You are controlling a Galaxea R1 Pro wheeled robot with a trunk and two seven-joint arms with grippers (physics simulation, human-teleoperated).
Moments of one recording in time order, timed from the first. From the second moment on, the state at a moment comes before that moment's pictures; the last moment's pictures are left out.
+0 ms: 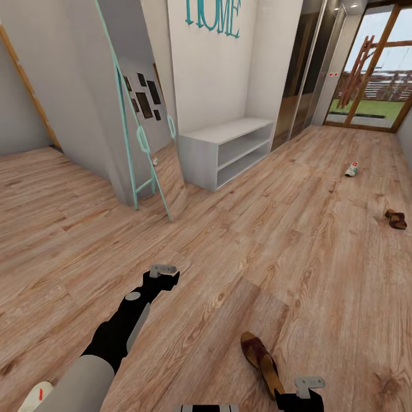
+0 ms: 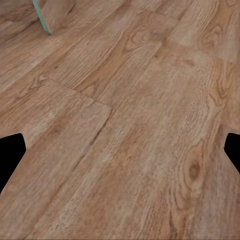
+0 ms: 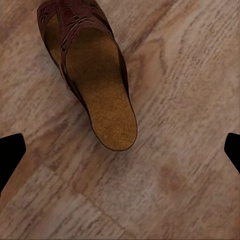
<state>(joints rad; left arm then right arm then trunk) -0.62 -0.05 -0.12 -0.88 0.03 0.19 -0.06 -0.08 -0.05 0.00 -0.93 0.00 0.20 0.01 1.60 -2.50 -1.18</state>
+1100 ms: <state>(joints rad) -0.62 -0.05 -0.12 -0.88 0.03 0.19 -0.06 -0.08 -0.05 0.00 -0.93 0.00 0.20 0.01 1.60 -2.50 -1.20</state>
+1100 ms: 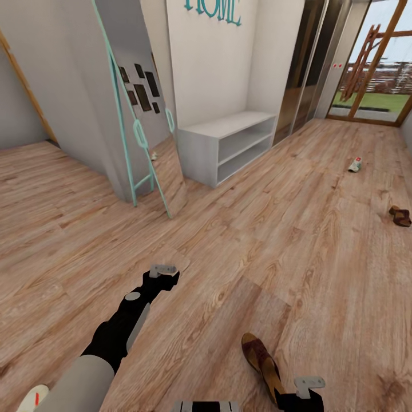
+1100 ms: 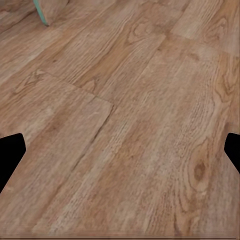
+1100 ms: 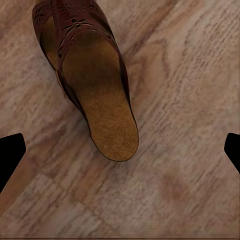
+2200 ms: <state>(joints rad) -0.62 -0.05 -0.12 -0.88 0.03 0.19 -0.06 -0.08 -0.05 0.00 -0.93 0.00 0.20 0.01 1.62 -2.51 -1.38</state>
